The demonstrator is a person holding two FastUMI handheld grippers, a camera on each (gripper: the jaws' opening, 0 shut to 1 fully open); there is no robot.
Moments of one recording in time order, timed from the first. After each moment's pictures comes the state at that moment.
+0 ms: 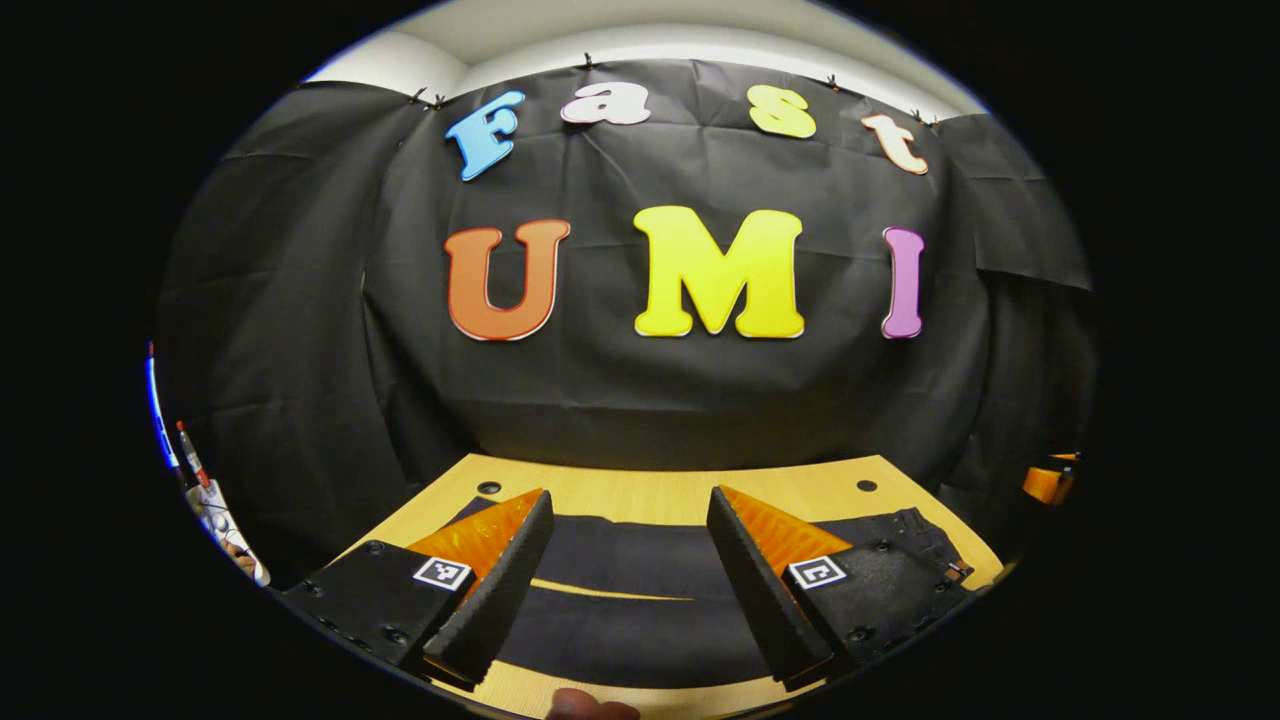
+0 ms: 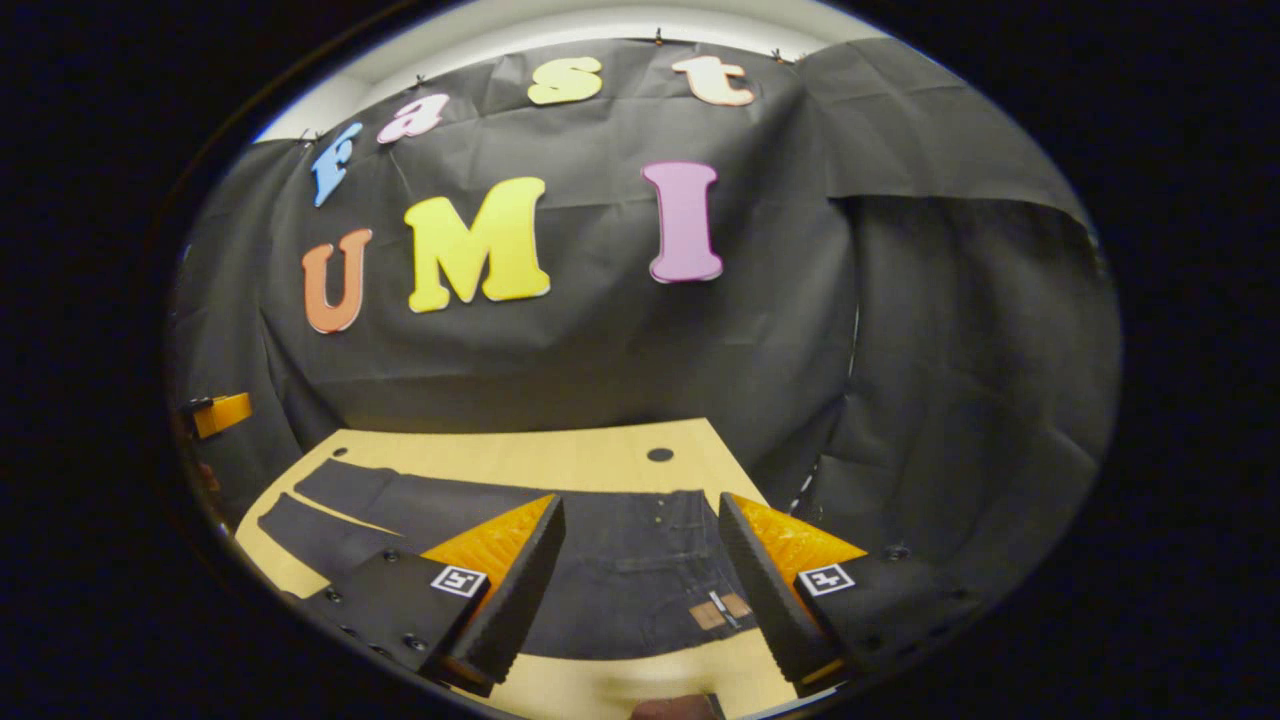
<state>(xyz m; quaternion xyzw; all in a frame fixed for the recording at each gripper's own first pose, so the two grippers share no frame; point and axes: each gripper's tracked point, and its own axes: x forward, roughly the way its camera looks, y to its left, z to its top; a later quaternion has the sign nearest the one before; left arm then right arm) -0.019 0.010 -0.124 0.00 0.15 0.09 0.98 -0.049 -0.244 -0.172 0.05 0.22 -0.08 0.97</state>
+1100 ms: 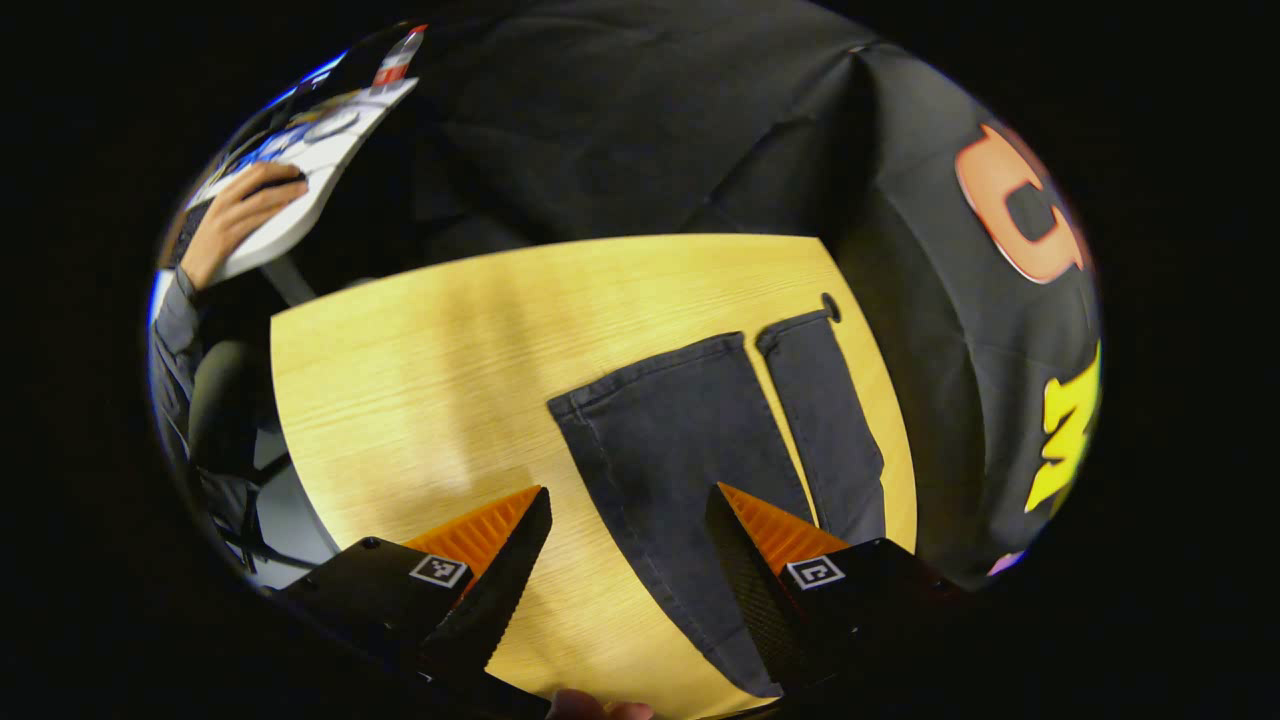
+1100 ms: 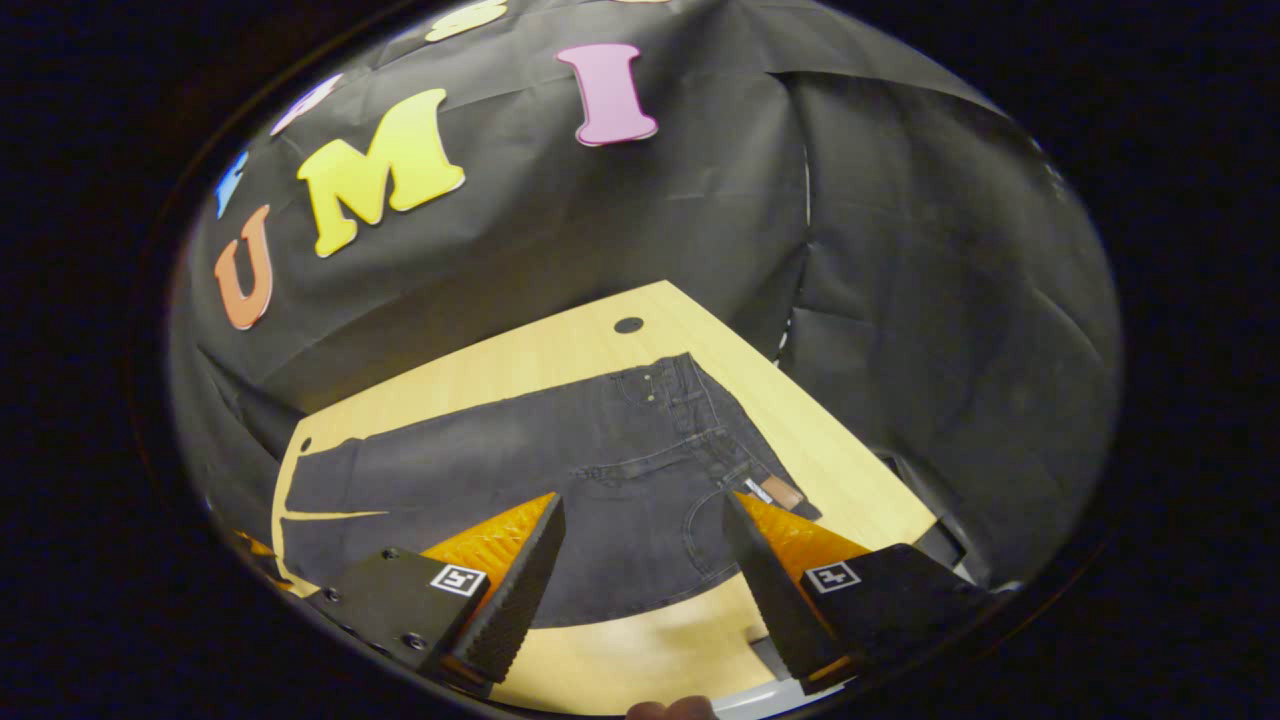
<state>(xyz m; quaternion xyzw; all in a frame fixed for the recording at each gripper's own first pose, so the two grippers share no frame) -0.118 0.299 -0.379 -0.49 0.42 0.34 0.69 -0.042 -0.200 -0.258 0.16 0.38 -0.18 0.89</state>
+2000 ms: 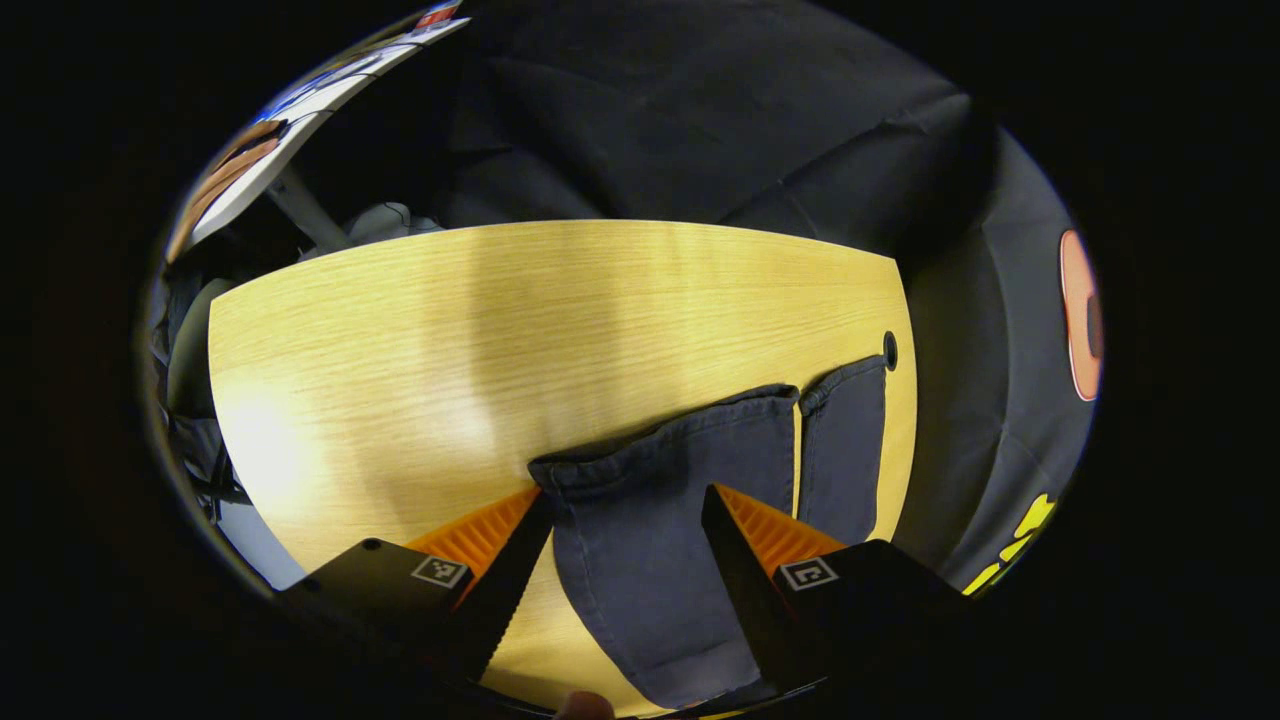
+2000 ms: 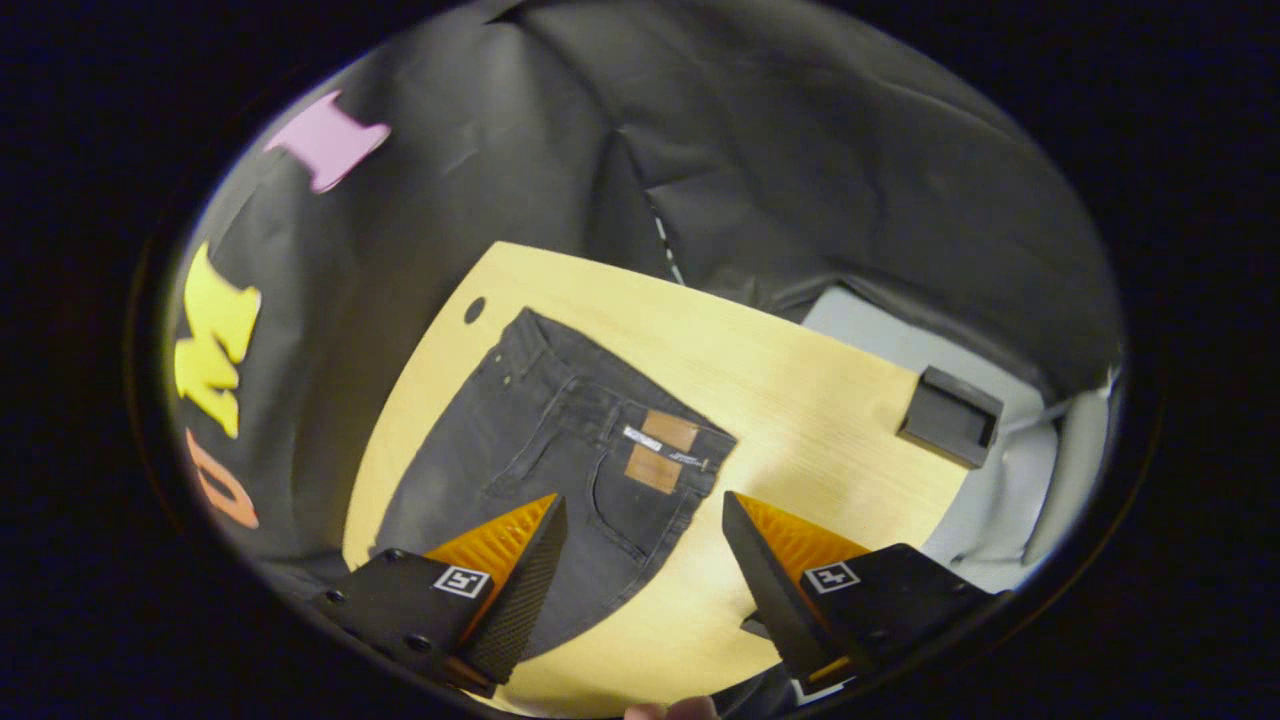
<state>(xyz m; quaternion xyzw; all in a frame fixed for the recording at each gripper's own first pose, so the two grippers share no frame) -0.065 0.337 -0.401 -0.54 0.44 0.37 0.62 -0.068 -0.300 -0.326 0.43 0.43 -0.31 0.73</state>
